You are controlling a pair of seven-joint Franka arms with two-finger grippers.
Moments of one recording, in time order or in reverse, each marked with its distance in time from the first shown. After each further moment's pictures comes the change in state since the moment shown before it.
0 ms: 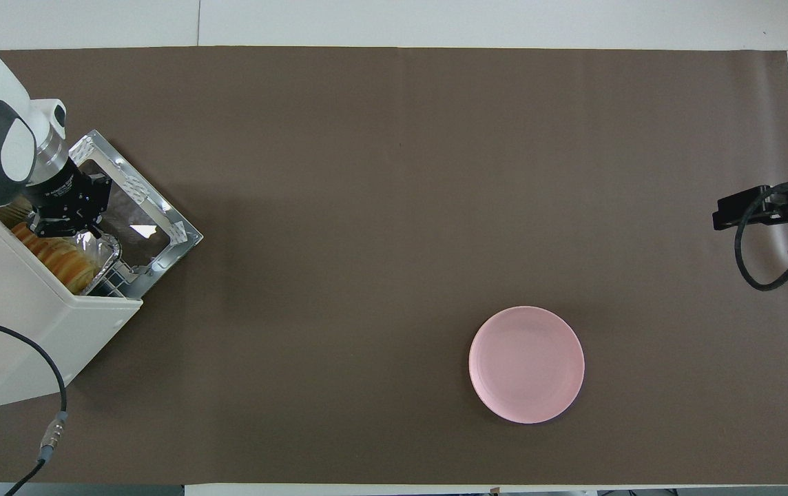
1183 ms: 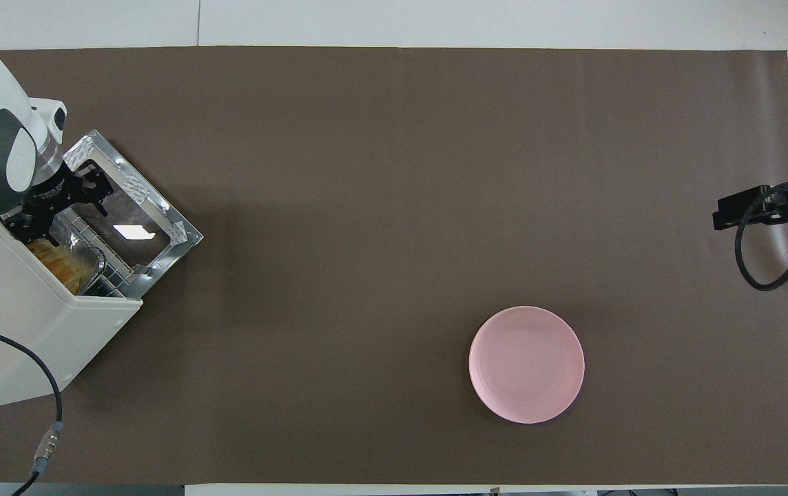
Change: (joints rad) left arm -0.009 -0.020 -0.001 -0.014 0.050 0.069 0.132; right arm 0.000 0.000 0.000 0.000 0.000 0.000 0.000
